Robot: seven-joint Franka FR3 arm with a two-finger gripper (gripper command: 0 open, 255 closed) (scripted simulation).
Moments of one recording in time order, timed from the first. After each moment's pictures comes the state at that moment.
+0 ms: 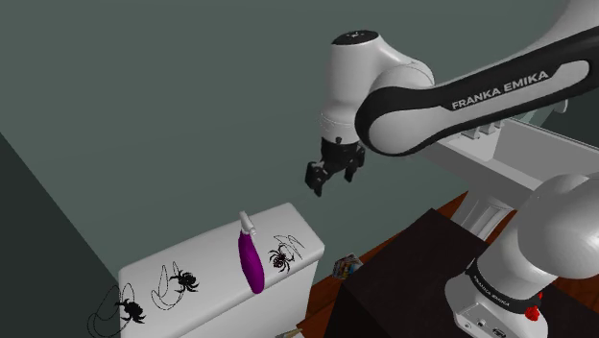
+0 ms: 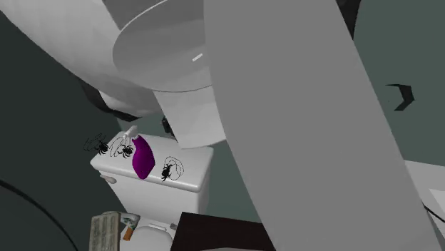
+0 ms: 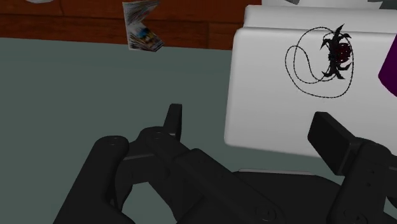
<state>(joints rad) 0.06 -0.36 0.51 -2.47 0.04 2.14 0.65</state>
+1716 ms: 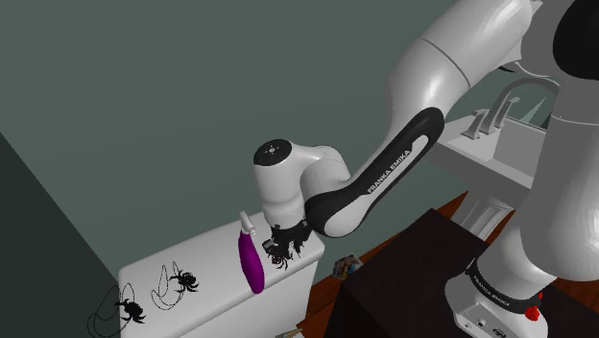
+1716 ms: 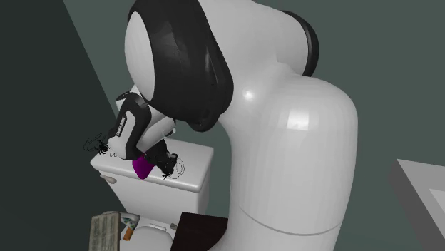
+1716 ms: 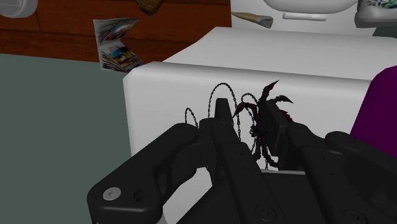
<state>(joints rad) 0.14 0.31 0.63 -2.26 -0.42 2.35 1.20</state>
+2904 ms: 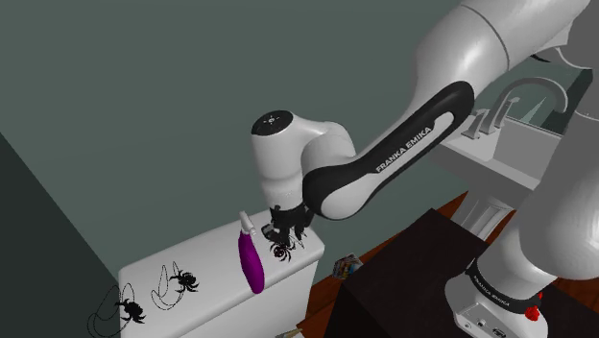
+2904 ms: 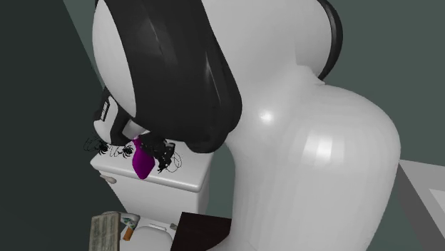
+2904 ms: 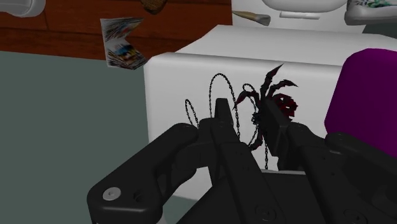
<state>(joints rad) 0.10 0.18 0.69 -2.25 -0.29 2.24 1.10</state>
